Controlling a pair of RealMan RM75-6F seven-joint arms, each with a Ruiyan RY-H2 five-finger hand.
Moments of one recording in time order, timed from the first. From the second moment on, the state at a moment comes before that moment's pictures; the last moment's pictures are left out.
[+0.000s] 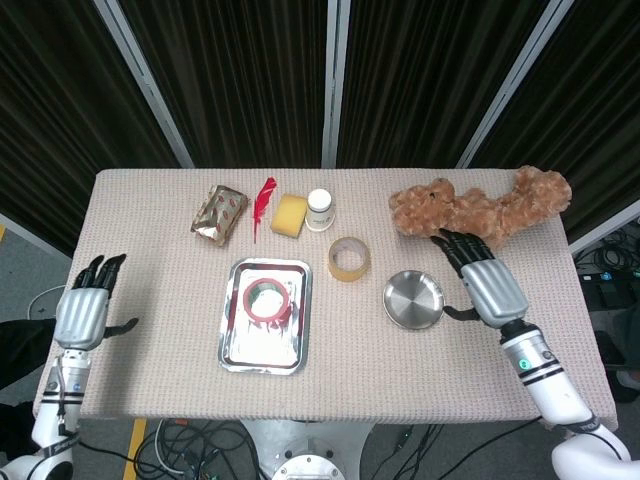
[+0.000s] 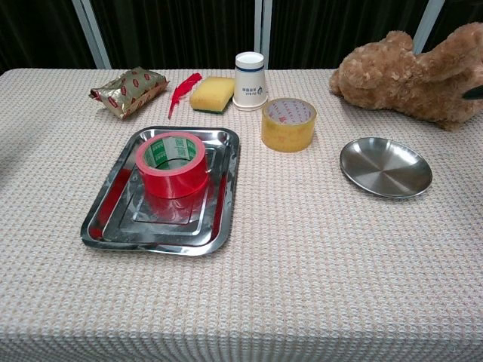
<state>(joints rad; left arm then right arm) -0.33 -1.38 0.01 -1.45 1.26 1.47 0.10 0.50 -1.06 0.24 -1.89 -1.29 1.02 -0.13</state>
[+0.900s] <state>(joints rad) -0.19 -1.37 -0.01 -1.40 1.40 1.53 -0.06 1.03 -1.60 0.25 -1.31 -0.62 0.72 -0.53</state>
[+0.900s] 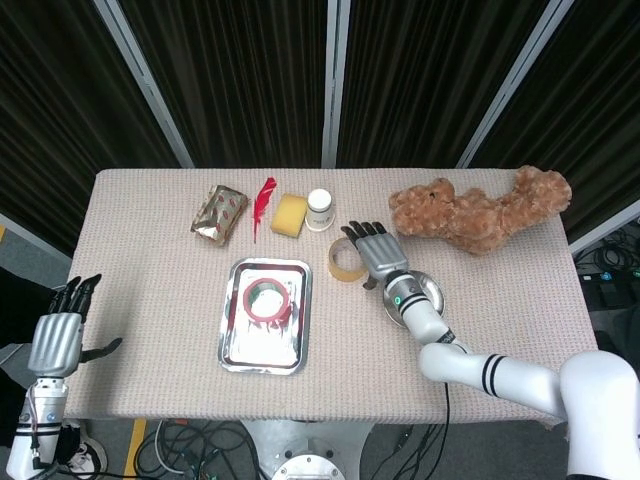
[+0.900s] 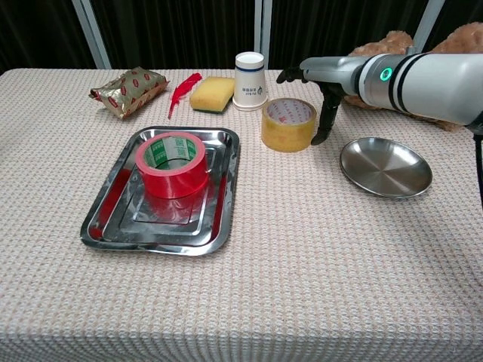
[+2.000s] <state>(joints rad) -0.15 -1.37 -0.04 -1.40 1.46 1.50 -0.09 0.85 -1.41 0.15 -1.64 -0.89 0.99 -0.38</state>
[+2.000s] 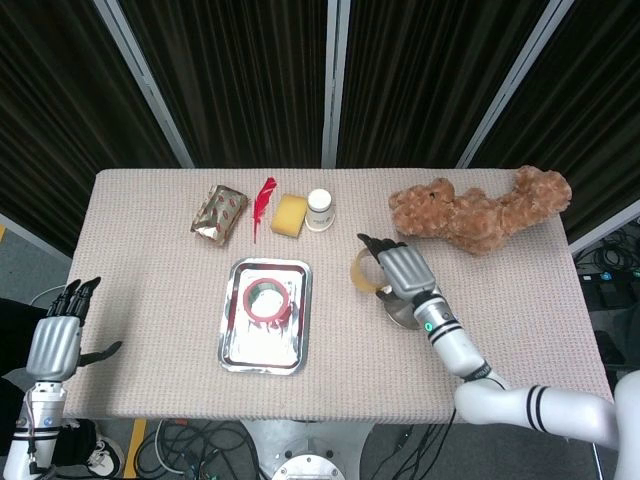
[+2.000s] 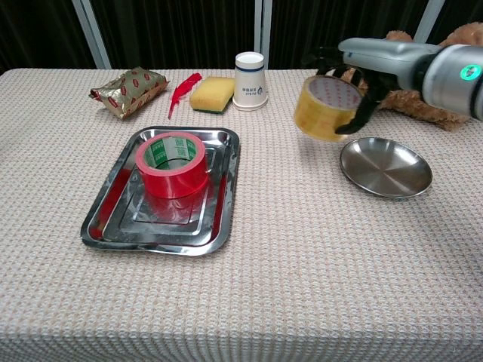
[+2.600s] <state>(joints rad) -0.15 -1.38 -0.05 -1.40 1.47 1.49 -0.08 0.73 -1.37 0.05 -1.67 -0.89 1.04 -0.46</state>
